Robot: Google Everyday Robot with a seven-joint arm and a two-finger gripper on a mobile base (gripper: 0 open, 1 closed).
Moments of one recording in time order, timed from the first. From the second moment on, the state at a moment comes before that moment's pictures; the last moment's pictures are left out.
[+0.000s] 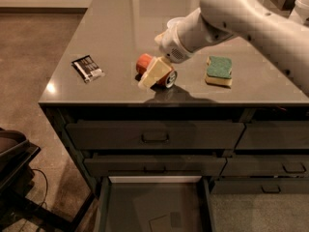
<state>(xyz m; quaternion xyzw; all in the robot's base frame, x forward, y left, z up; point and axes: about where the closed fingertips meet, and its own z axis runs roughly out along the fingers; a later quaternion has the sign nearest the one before) 0.647 -0.007 0.883 -0.58 0.71 0.15 0.37</state>
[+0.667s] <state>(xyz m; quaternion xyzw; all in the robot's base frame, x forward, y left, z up) 0.649 -0.008 0.878 -0.58 0.71 0.14 0.37</state>
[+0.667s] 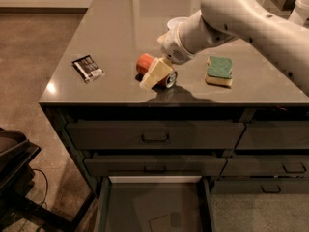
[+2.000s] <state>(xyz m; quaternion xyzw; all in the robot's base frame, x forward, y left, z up) 0.651 -0.018 0.858 -0.56 0.74 0.15 0.36</state>
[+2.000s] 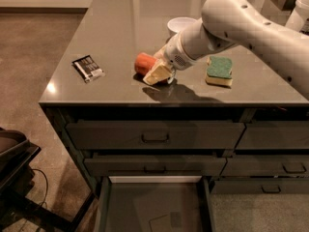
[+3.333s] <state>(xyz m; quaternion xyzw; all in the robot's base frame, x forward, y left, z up) 0.592 -0.038 0.880 -0.54 0.74 0.20 0.36</state>
